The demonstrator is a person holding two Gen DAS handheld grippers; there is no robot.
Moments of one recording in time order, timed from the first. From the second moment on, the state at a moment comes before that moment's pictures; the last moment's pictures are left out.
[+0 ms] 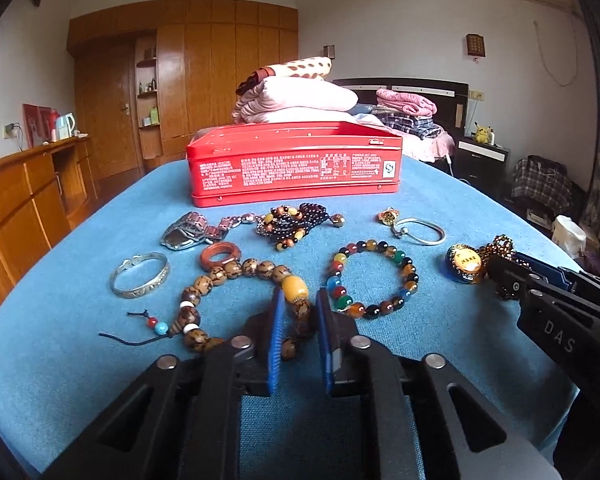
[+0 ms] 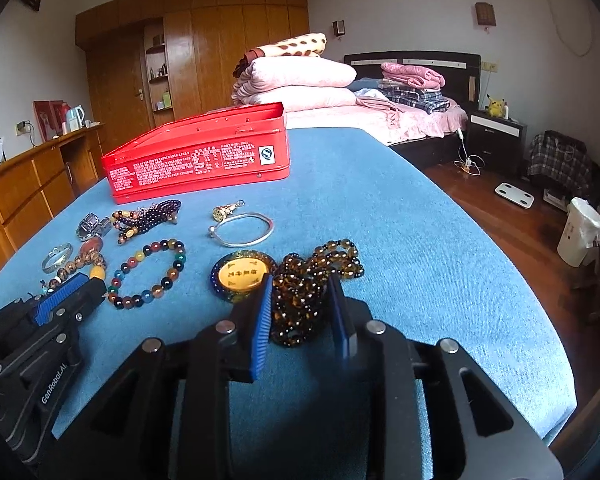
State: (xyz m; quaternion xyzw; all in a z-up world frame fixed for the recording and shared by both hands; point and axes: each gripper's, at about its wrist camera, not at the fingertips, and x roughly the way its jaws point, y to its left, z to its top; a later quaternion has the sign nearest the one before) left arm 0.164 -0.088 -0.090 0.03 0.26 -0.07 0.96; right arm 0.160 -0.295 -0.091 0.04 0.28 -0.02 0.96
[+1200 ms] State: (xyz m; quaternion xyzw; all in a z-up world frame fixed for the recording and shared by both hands) left arm 0.276 -0.063 0.044 -0.05 0.14 -0.09 0.99; right arm 0.273 -0.286 0.034 0.06 0.16 0.07 0.98
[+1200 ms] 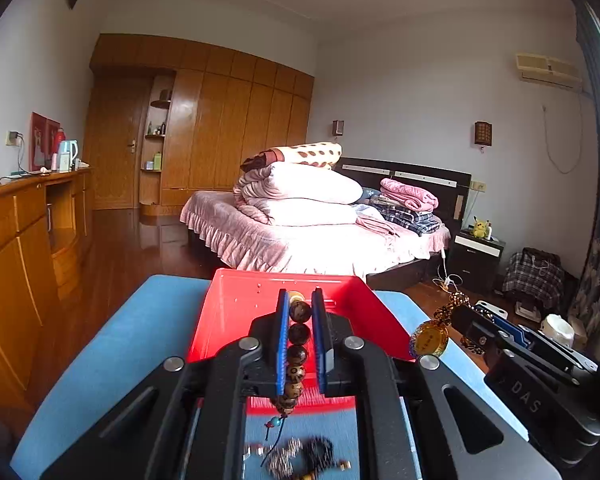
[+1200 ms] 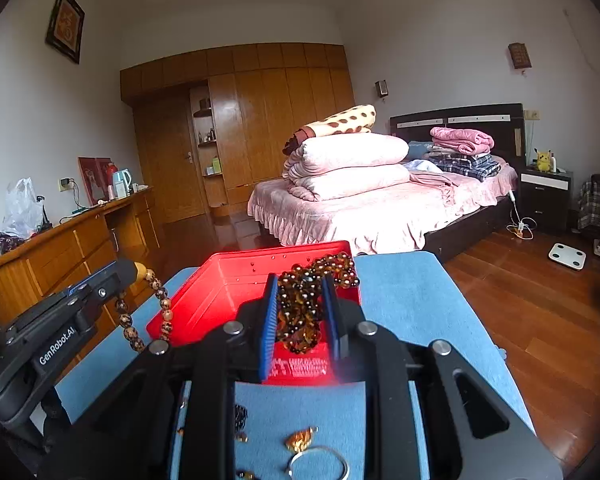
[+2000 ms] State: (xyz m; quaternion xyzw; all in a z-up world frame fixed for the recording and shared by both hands) left arm 0.261 -0.032 0.024 -0.04 0.17 -0.03 0.99; right arm 0.262 -0.290 0.015 0.09 0.19 0.07 0.97
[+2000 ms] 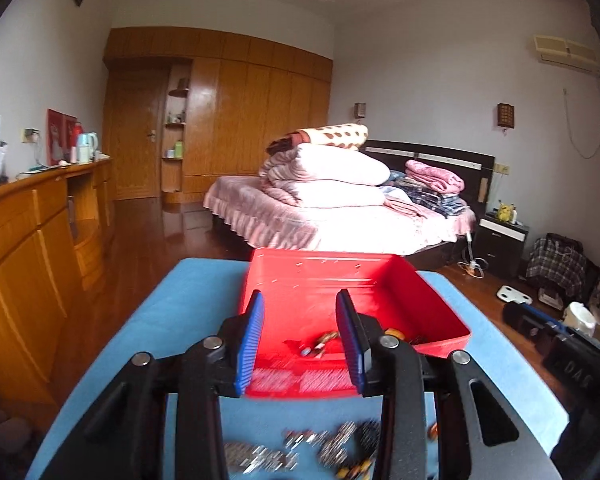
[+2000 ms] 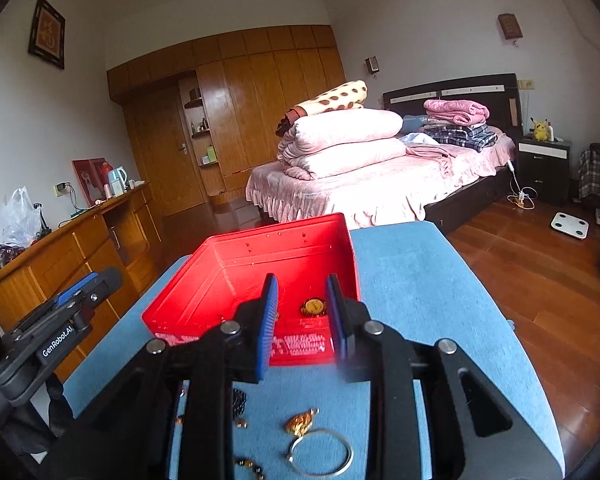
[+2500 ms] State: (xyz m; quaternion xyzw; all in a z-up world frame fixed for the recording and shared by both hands) left arm 0.141 0.018 -0.049 -0.03 0.16 0.03 0.99; right arm 0.154 -0.238 -0.055 0.09 0.25 0.05 0.96
